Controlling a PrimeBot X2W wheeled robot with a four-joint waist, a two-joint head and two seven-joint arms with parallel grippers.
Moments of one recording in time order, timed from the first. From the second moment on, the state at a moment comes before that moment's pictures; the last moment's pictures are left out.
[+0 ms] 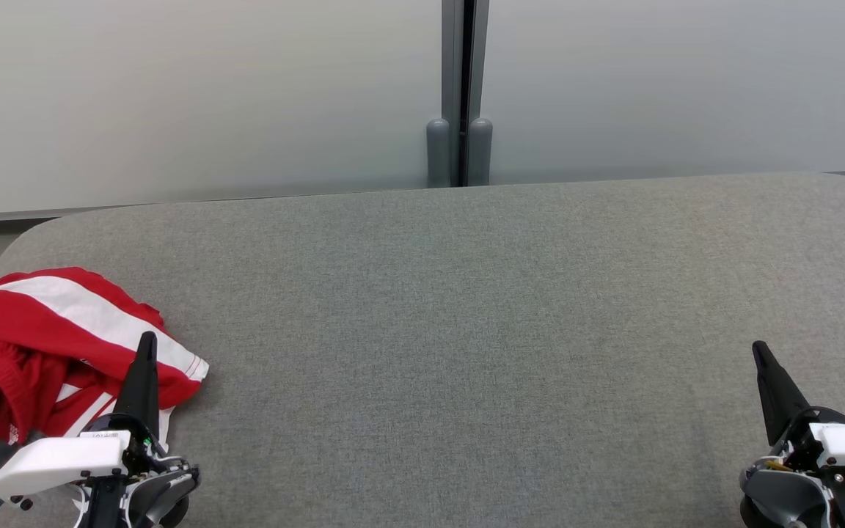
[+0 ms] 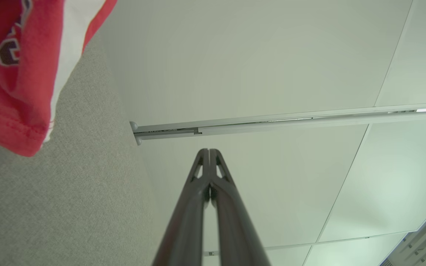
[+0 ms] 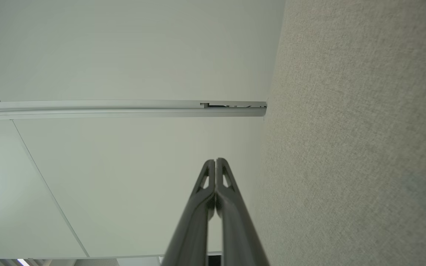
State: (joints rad) left arm -0.10 0.05 0.11 0.25 -1.61 -0.13 0.11; right arm -0.11 -0.05 -0.11 0.25 1.61 0.13 0.11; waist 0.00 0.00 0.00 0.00
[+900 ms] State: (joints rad) left arm -0.10 0.05 0.11 0.25 -1.61 -0.13 0.11; right arm -0.11 -0.05 -0.11 0.25 1.61 0.13 0.11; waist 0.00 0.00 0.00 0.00
